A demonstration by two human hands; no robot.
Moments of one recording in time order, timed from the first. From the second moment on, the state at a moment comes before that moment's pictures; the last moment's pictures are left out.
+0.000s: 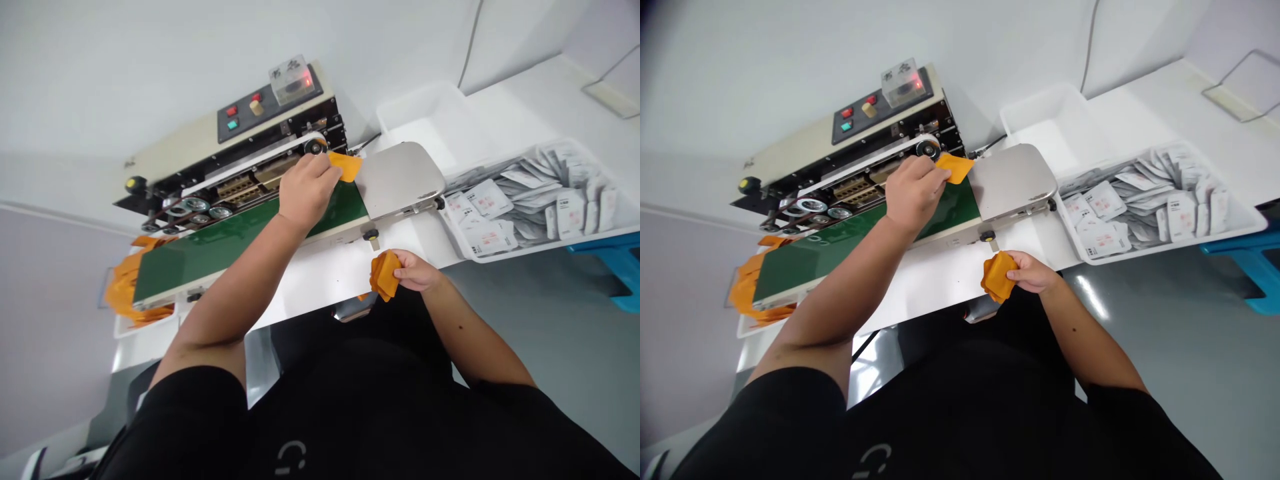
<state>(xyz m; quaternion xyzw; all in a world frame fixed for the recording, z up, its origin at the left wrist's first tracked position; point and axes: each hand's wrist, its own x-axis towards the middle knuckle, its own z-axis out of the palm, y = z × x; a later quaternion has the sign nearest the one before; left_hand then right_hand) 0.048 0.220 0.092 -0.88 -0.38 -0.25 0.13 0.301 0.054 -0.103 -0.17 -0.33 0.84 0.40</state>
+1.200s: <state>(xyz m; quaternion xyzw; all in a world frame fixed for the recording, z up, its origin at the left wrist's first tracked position) 0.010 0.042 0.063 -0.88 -0.38 -0.28 0.09 0.271 0.043 -0.074 -0.37 -0.25 0.76 0.47</state>
